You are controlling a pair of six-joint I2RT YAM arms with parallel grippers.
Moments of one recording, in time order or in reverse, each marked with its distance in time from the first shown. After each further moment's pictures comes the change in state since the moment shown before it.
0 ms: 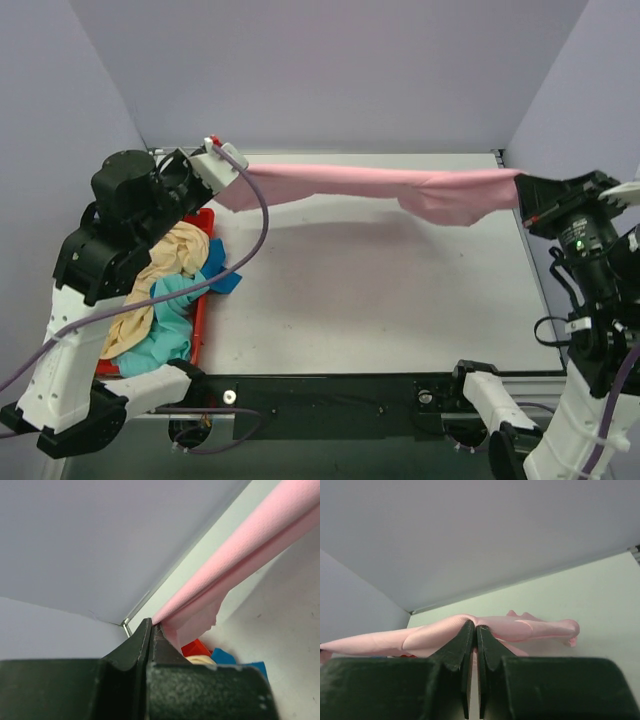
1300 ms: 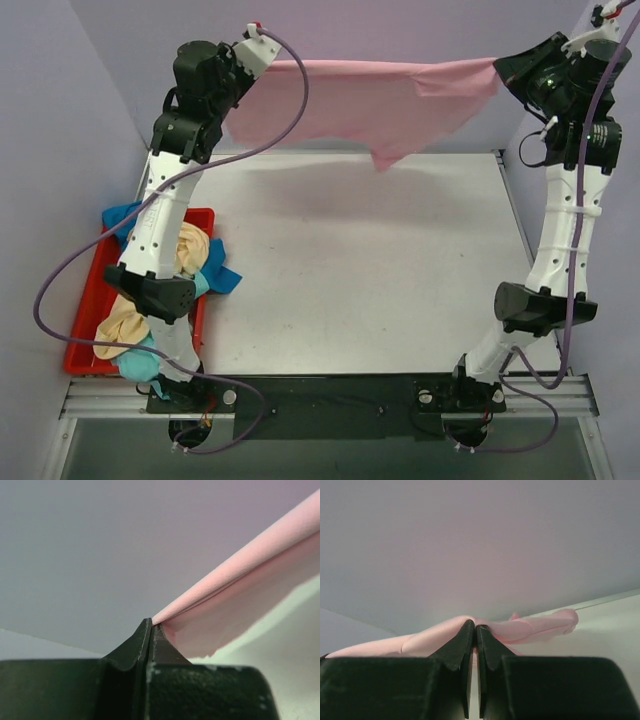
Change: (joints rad) left arm 0.154 0.772 0.707 0.224 -0.052 -0.017; right arm -0.010 0.833 0.535 0.208 -0.069 0.132
